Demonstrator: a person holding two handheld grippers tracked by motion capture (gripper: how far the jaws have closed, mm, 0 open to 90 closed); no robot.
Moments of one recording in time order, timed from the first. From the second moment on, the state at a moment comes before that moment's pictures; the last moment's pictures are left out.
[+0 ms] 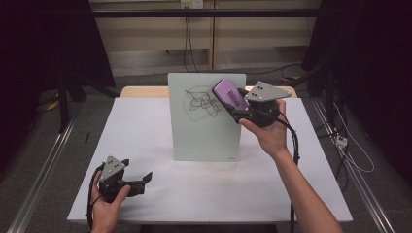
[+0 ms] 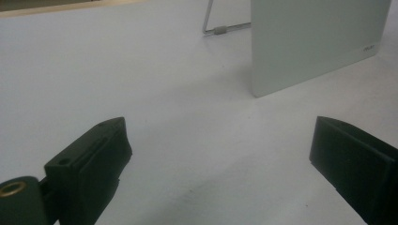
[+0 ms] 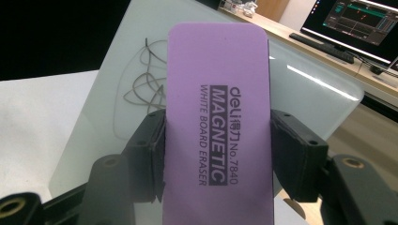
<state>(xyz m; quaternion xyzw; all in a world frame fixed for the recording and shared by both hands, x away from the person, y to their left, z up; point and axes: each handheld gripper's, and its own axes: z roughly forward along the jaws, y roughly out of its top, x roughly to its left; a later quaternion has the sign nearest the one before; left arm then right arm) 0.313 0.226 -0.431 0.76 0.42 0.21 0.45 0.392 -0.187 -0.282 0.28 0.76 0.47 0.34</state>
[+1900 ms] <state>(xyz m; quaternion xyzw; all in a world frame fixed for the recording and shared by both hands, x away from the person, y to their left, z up) 0.314 0.222 -0.430 0.77 0.41 0.21 0.45 0.390 -0.157 -0.320 0.27 0.79 0.44 0.32</state>
